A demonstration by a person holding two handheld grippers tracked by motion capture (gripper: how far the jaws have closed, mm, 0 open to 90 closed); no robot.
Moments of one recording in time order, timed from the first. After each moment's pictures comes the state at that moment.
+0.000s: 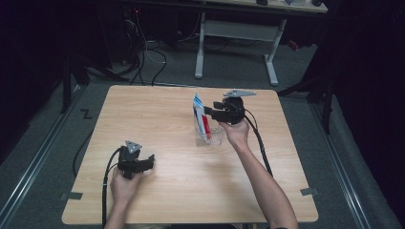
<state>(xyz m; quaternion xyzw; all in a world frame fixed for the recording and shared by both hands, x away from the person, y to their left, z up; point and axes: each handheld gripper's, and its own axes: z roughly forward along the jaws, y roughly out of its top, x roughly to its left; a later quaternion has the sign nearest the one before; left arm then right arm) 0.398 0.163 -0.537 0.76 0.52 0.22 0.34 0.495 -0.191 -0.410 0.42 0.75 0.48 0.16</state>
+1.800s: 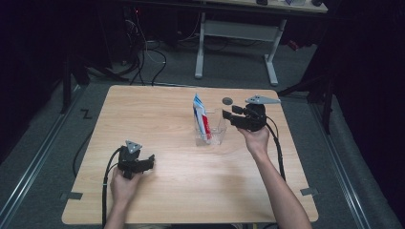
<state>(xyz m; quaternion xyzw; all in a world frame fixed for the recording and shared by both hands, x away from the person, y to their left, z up) 0.398 0.162 -0.537 0.76 0.51 0.22 0.34 0.453 -0.241 -0.394 0.43 0.74 0.48 0.19</state>
